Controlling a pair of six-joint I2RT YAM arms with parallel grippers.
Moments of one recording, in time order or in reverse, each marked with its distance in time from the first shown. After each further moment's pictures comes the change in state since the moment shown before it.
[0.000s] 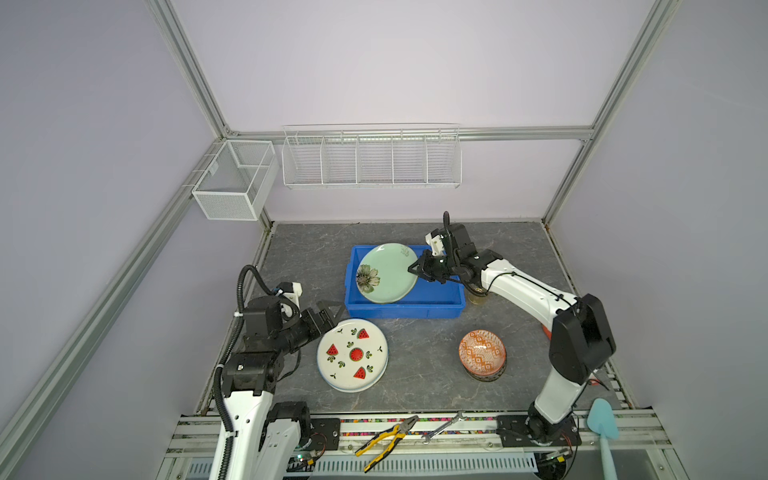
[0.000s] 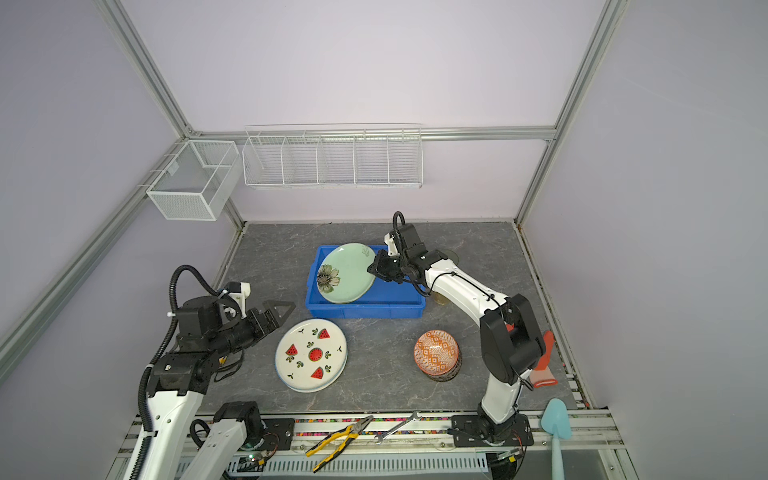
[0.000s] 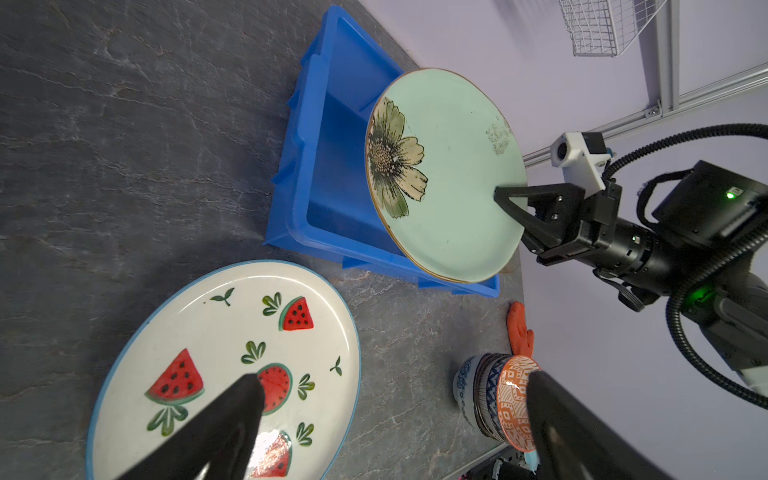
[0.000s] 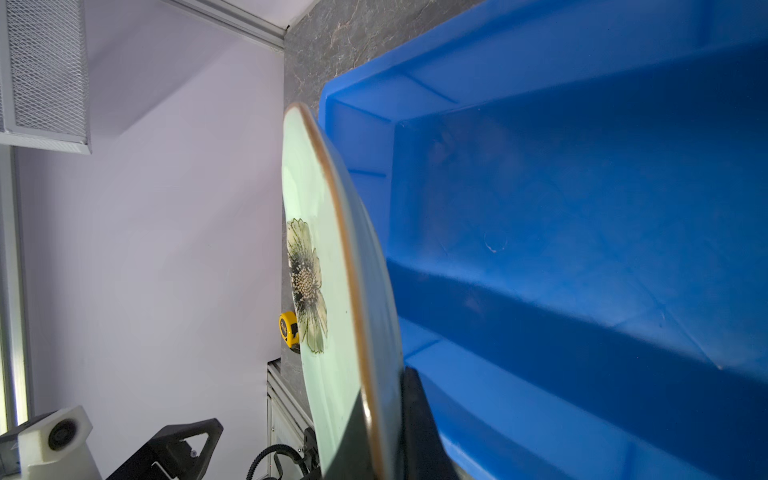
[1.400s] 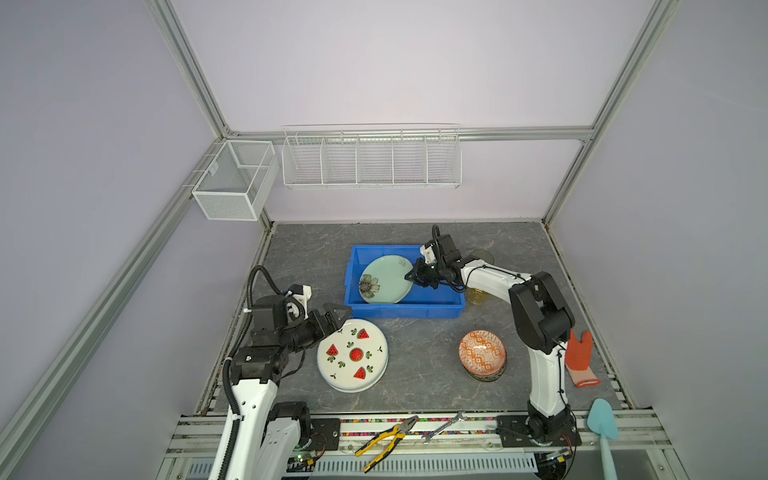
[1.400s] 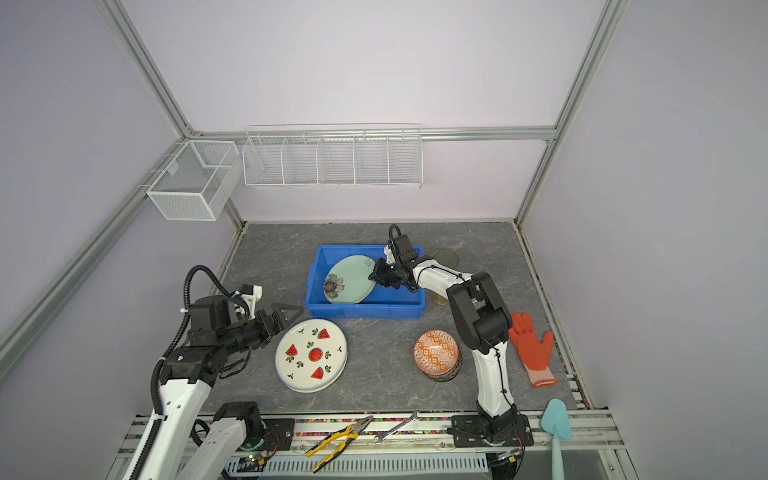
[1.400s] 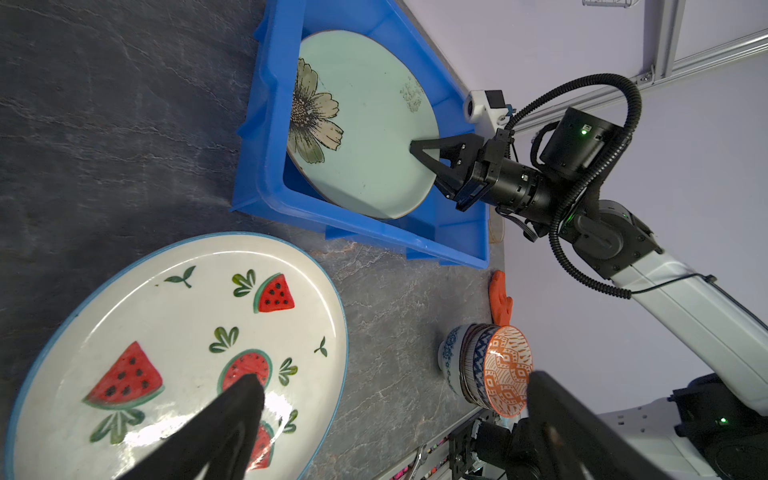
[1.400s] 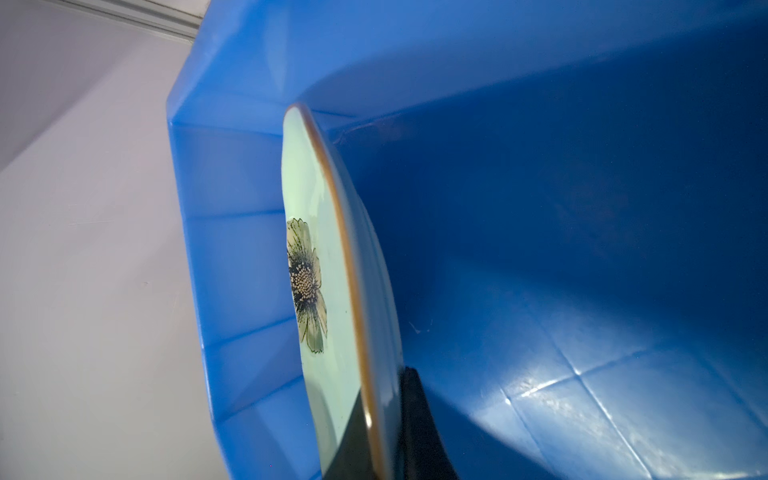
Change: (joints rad) left arm 0.003 0.042 -0.075 0.063 0.120 -0.003; right arm -0.046 0.267 0.006 0.161 -0.047 0.005
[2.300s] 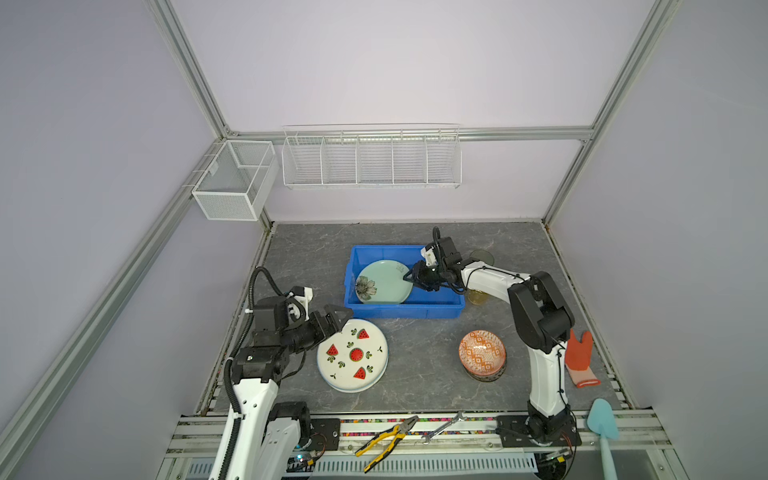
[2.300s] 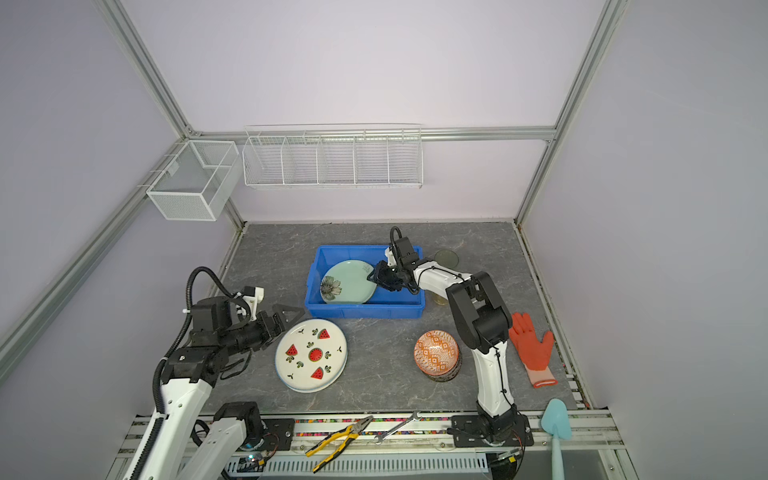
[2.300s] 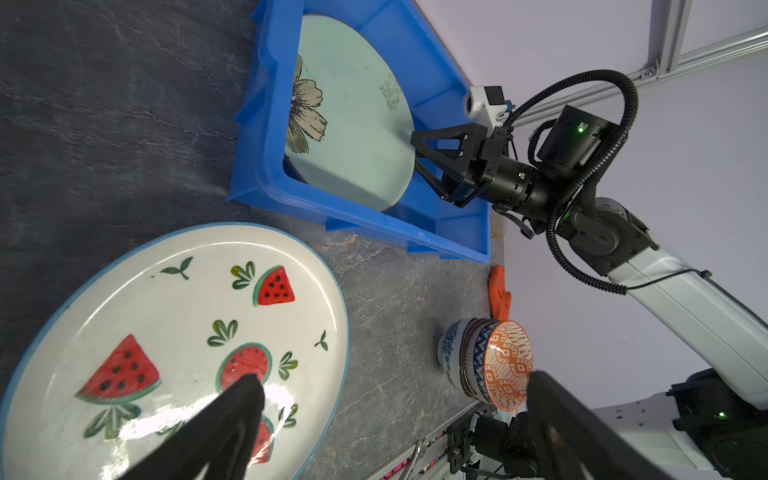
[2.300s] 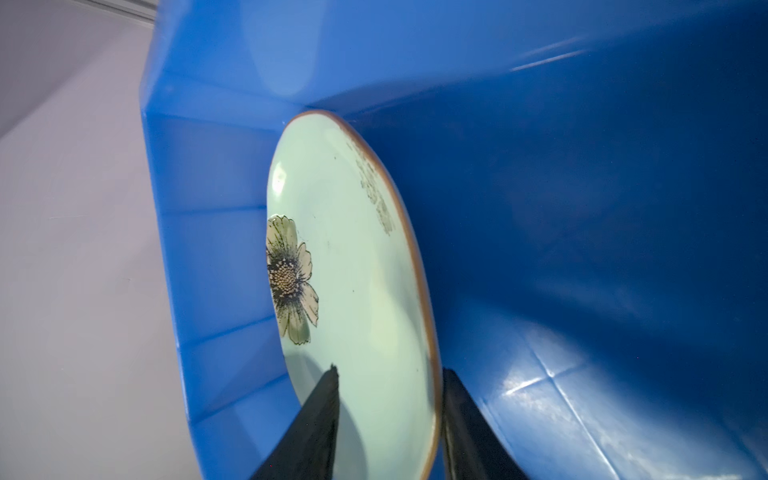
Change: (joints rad) left arm 0.000 0.005 -0.017 0.001 0.014 -0.001; right arm -0.004 0.004 -0.019 -0.007 0.013 -0.044
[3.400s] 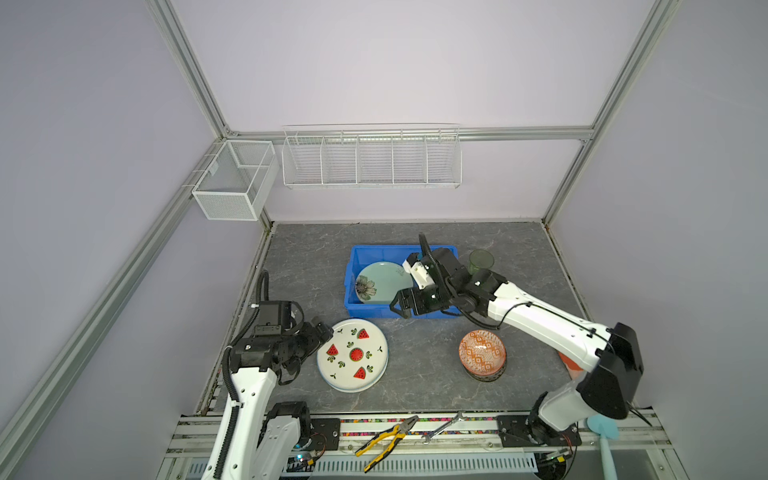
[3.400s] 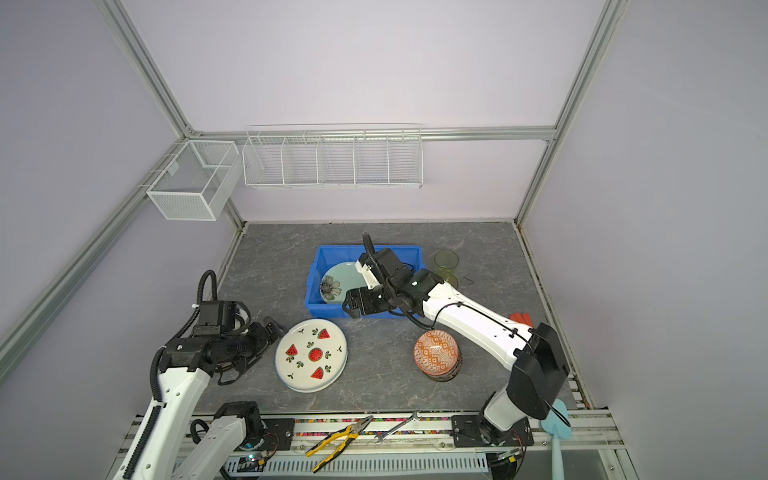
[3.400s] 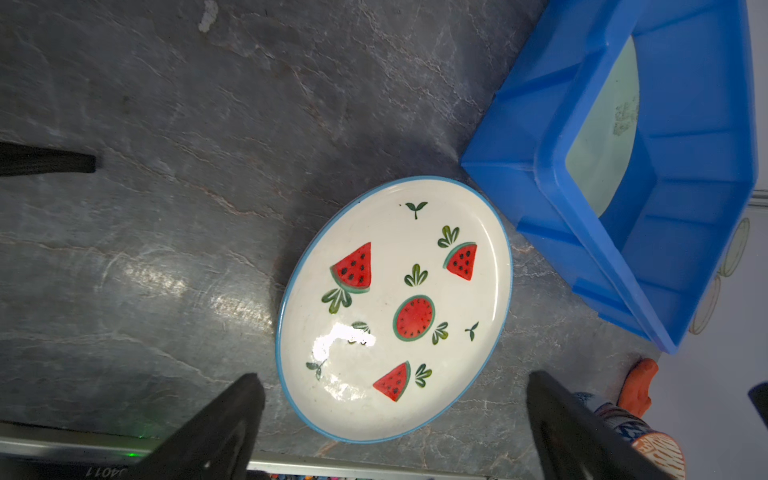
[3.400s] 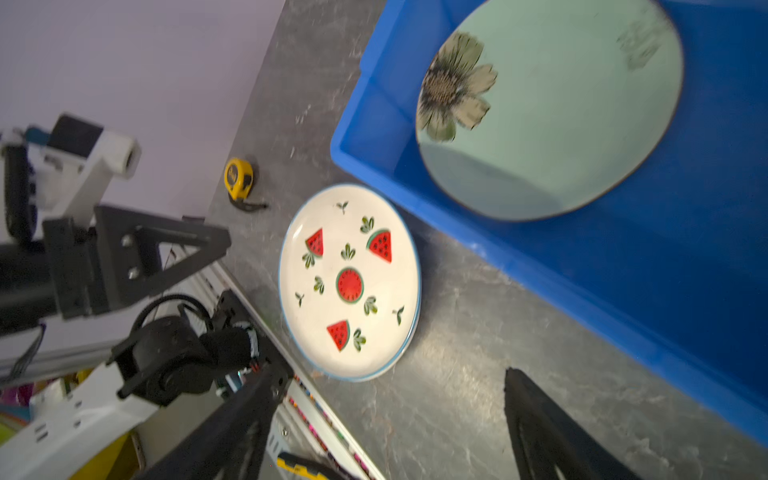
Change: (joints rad) left arm 0.008 0.092 0.075 -0.372 -0.412 -0.064; right arm 0.369 -0.546 -0.094 -0.457 0.228 -0.285
